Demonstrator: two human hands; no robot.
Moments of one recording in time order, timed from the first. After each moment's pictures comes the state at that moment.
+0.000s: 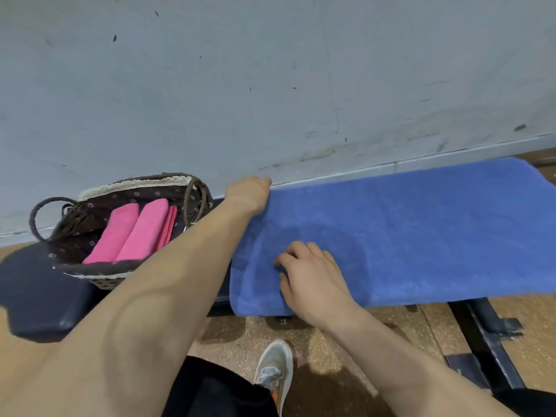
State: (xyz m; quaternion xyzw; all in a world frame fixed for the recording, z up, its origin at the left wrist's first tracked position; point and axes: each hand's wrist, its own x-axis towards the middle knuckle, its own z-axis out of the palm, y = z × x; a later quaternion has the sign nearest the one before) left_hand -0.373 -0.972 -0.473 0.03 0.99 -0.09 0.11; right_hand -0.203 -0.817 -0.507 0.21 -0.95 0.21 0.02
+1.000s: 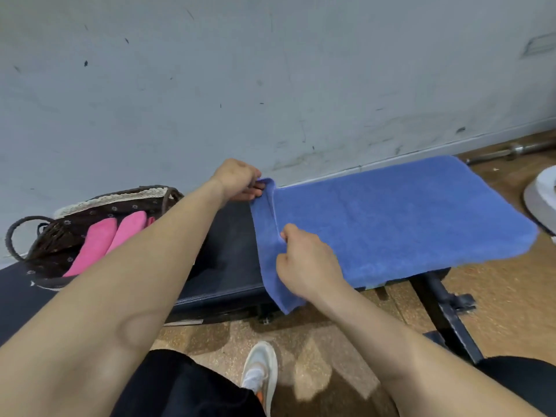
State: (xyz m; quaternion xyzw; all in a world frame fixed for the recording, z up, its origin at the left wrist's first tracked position) left_hand -0.338 -0.931 -0.401 -0.12 0.85 0.49 0.12; right_hand -0.185 -0.785 -0.449 0.05 -0.93 0.35 -0.05
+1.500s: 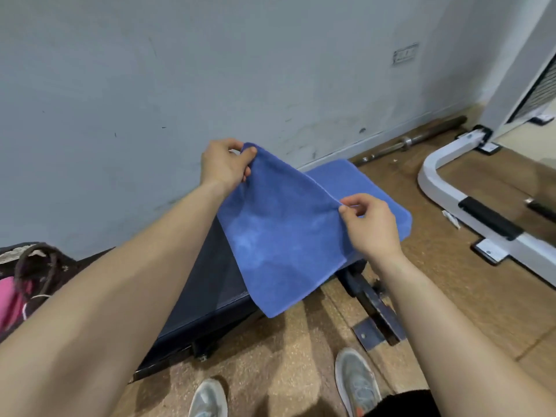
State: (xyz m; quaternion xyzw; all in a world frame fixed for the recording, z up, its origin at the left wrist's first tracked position) left_hand -0.369 -0.745 -0.400 0.05 0.87 0.49 -0.04; right_hand -0.193 -0.550 -0.453 -0.24 -0.83 0.48 0.16
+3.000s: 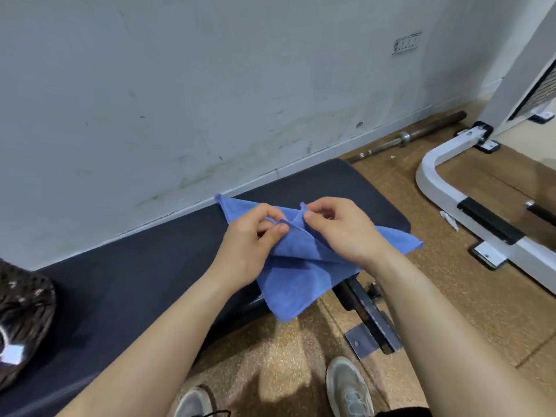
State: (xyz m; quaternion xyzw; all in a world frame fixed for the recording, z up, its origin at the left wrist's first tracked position) left_hand -0.265 -0.728 -0.457 0.21 0.83 0.50 0.10; right_hand -0.228 -0.545 -0.449 -0.13 -0.86 0.49 0.00
